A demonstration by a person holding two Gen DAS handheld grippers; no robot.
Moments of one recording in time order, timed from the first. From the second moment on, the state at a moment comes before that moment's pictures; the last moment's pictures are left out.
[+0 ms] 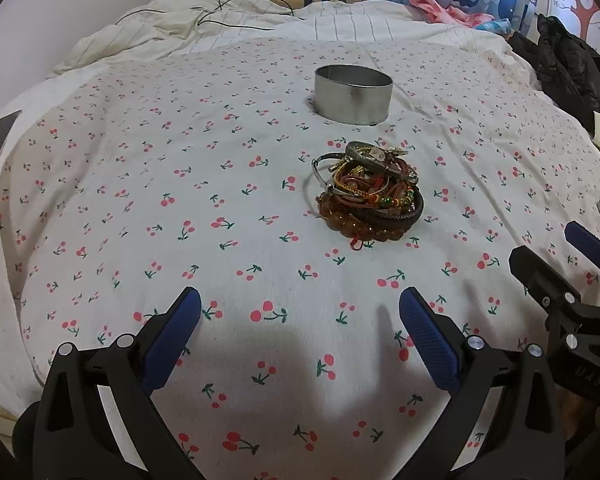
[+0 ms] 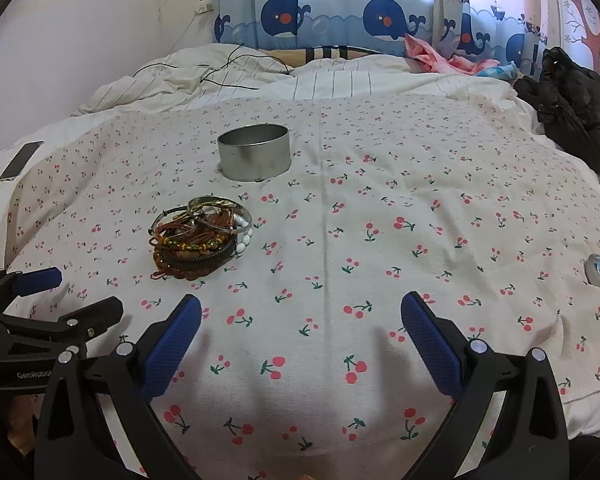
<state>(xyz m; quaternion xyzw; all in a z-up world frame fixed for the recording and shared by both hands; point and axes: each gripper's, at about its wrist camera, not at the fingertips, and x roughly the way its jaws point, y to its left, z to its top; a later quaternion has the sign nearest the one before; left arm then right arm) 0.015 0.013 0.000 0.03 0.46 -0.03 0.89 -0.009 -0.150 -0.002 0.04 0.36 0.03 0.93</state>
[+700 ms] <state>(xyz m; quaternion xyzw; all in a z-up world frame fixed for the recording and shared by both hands) 0.019 0.006 -0.010 0.06 0.47 -0.03 0.88 -0.007 -0.151 -0.004 0.05 0.37 0.04 0.93</state>
